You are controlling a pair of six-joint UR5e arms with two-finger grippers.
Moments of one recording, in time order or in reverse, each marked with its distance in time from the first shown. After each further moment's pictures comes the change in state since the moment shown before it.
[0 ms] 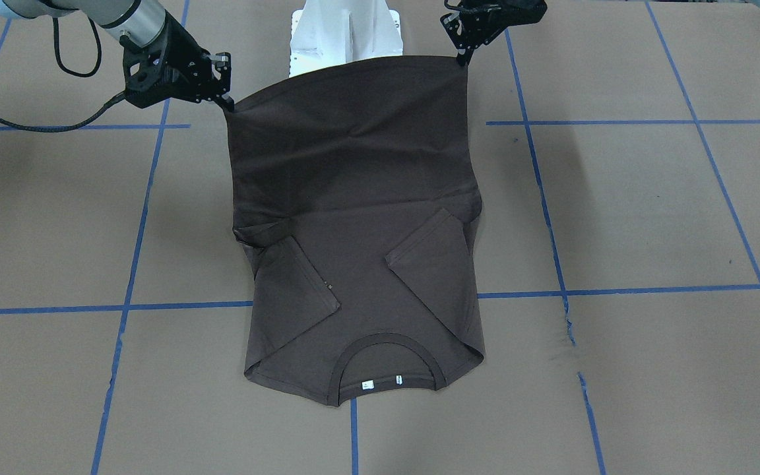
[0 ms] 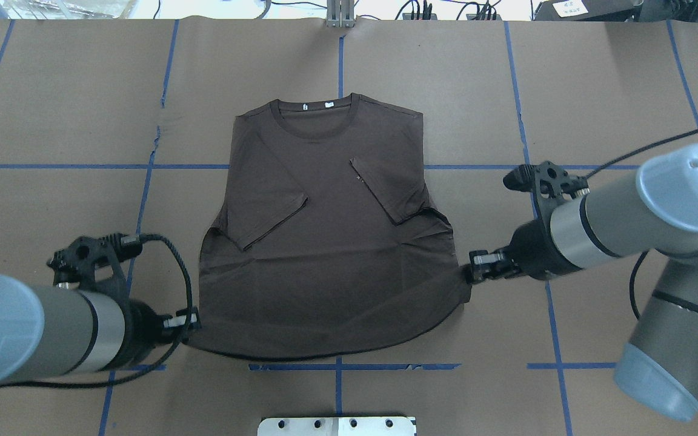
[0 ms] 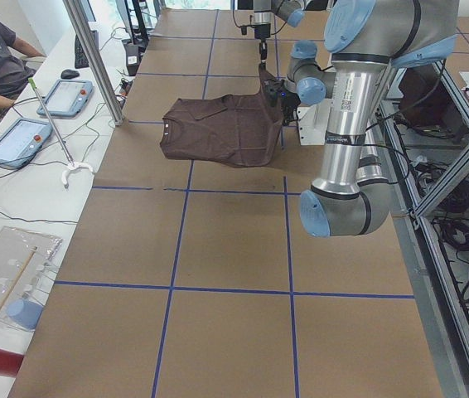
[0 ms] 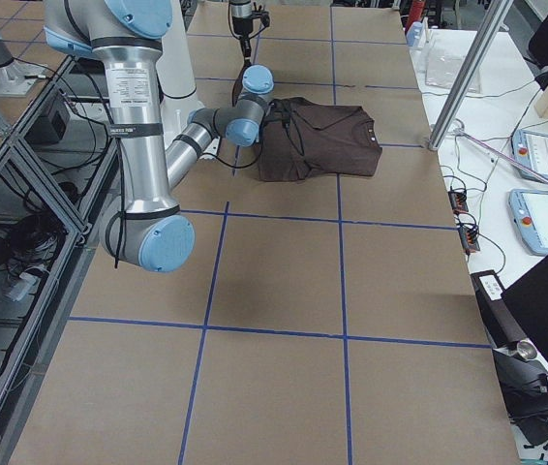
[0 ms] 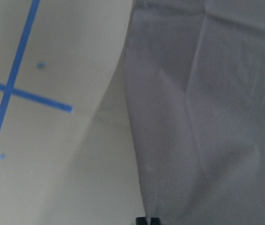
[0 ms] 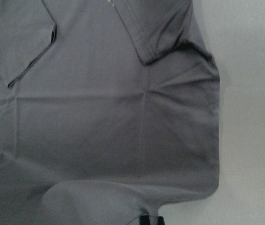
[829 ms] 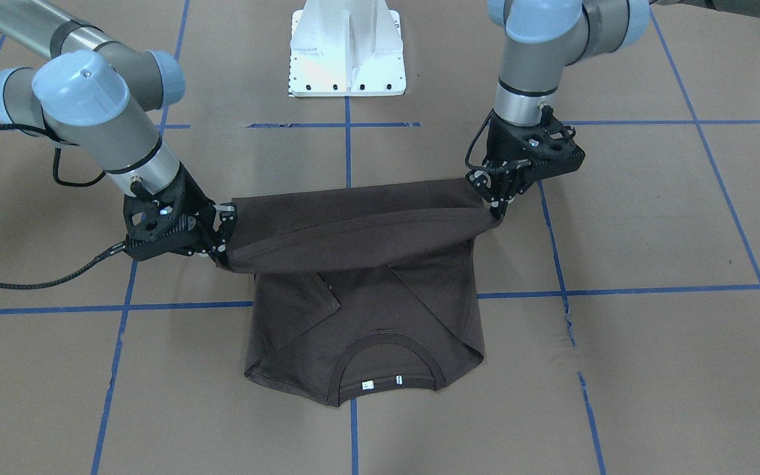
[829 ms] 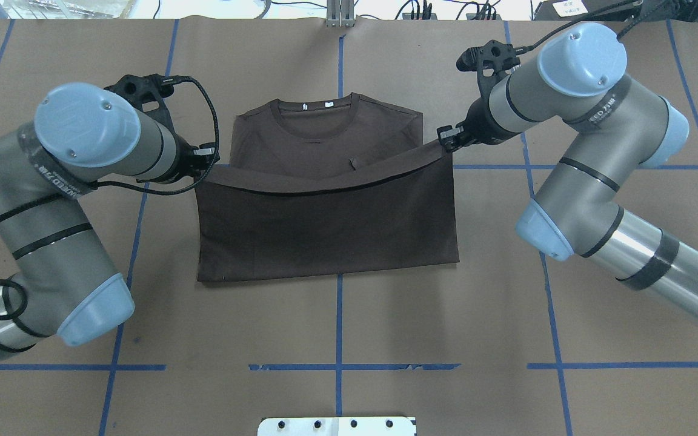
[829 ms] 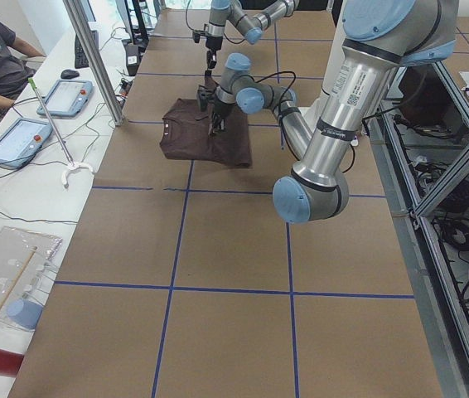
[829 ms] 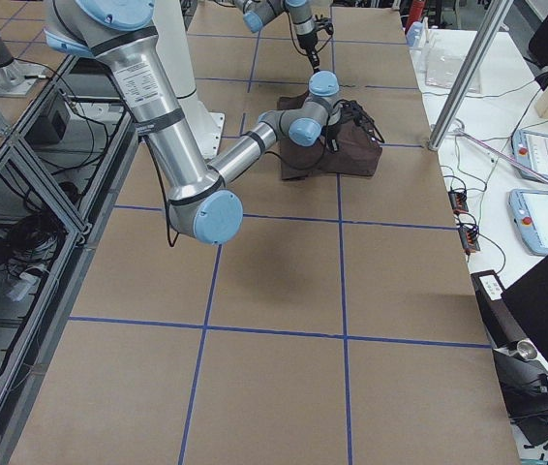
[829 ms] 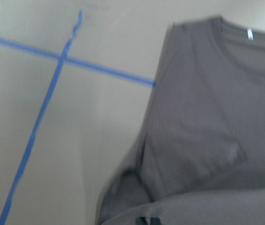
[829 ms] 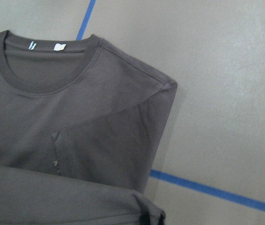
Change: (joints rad) left arm -0.357 -0.220 0.556 -0.261 0.000 0.247; right arm 0.193 0.354 -0.507 0.006 -0.131 -0.350
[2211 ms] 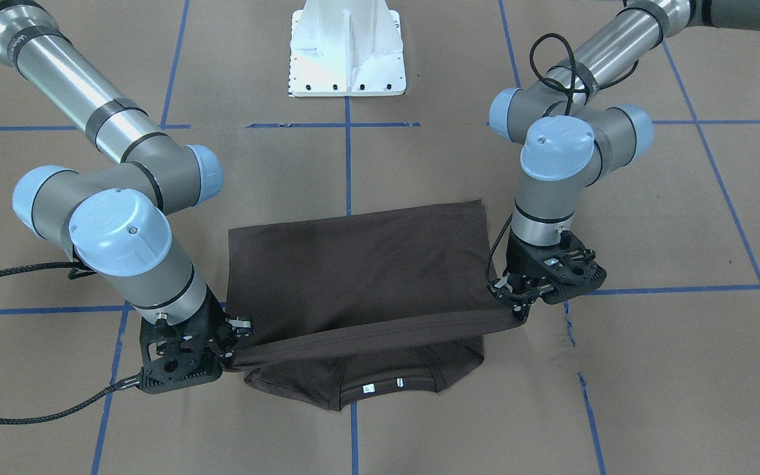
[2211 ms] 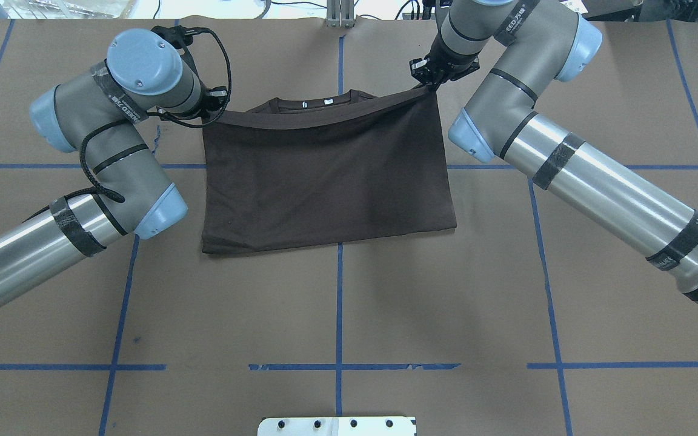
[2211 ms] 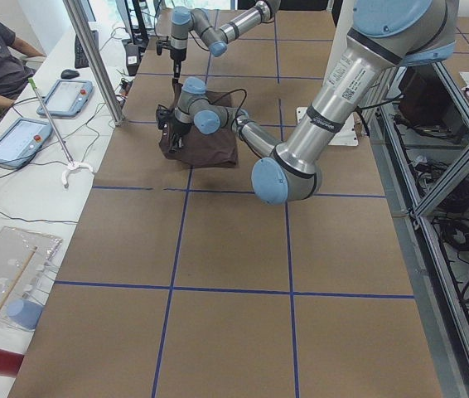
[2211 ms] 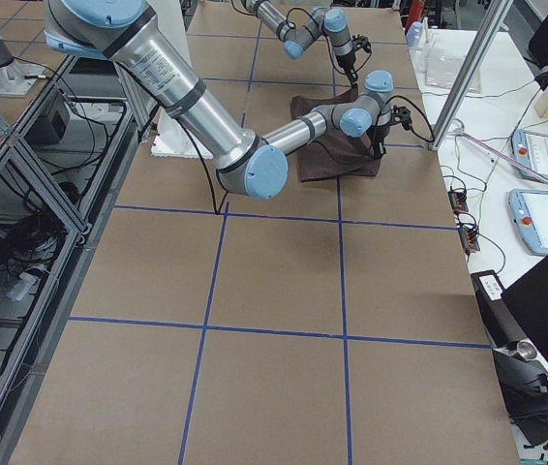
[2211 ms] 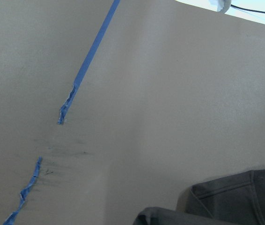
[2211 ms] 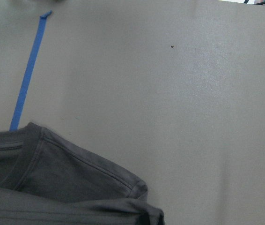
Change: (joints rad) left arm -0.101 -0.181 0.448 -0.231 0.004 0.061; right arm 0.073 0.313 -0.471 0.014 -0.010 -0.030
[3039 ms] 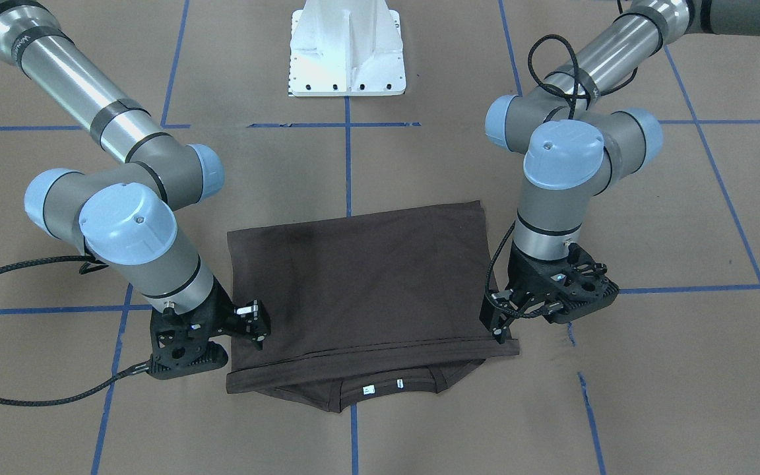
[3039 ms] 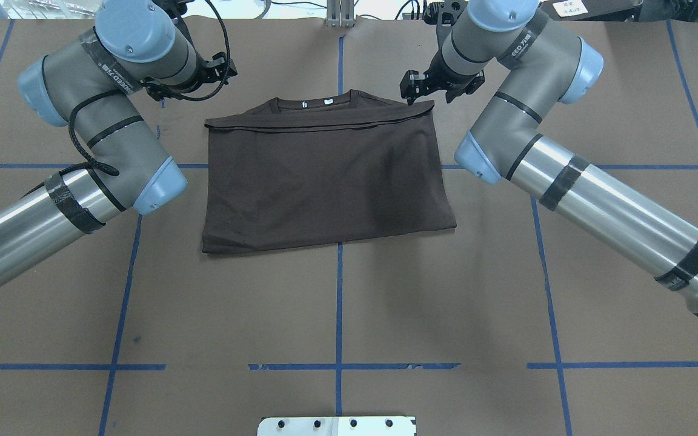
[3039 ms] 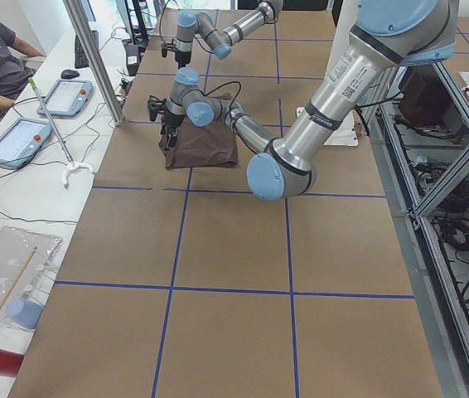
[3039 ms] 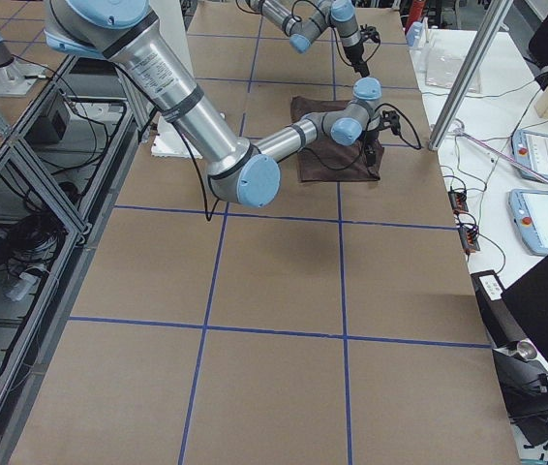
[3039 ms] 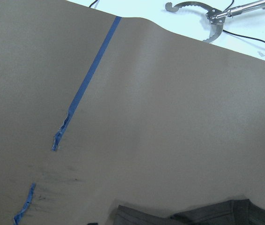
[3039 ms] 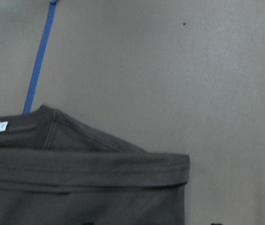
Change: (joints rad) left arm -0.049 -0.040 -0.018 0.024 -0.035 -0.004; right arm -0.057 -0.099 0.105 0.070 0.008 0.124
